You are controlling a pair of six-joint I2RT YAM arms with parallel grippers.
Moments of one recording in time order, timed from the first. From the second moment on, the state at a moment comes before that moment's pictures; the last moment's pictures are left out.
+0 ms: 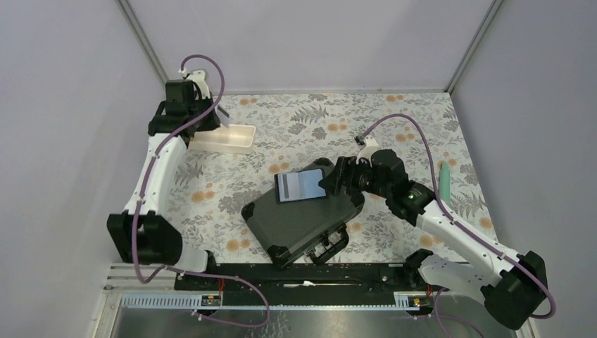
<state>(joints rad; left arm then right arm) 0.01 1.48 1.47 -0.63 0.09 -0.11 0.68 1.01 0.75 -0.19 -0.20 0.61</state>
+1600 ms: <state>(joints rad) -0.55 1.02 0.80 -0.31 1.00 -0.37 0.67 1.10 0.76 -0.01 -0.93 0.70</state>
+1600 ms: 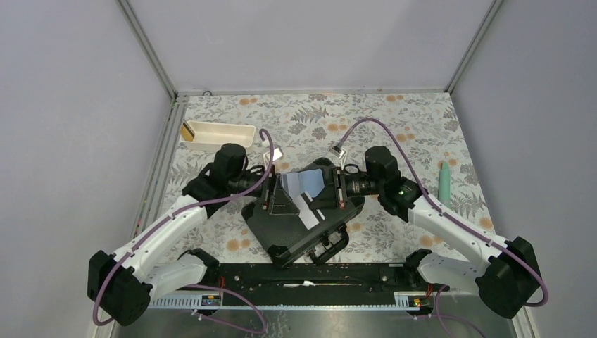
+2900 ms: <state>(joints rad) -0.39 1.27 0.80 -0.27 0.34 -0.58 0.66 1.39 0.73 0.18 -0.28 0.95</state>
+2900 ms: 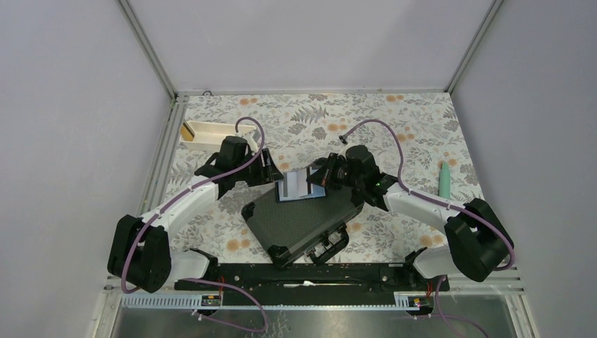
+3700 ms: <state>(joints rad) -0.38 1.29 0.80 -0.25 0.37 -0.60 0.66 1.44 0.74 0.20 -0.27 1.02</state>
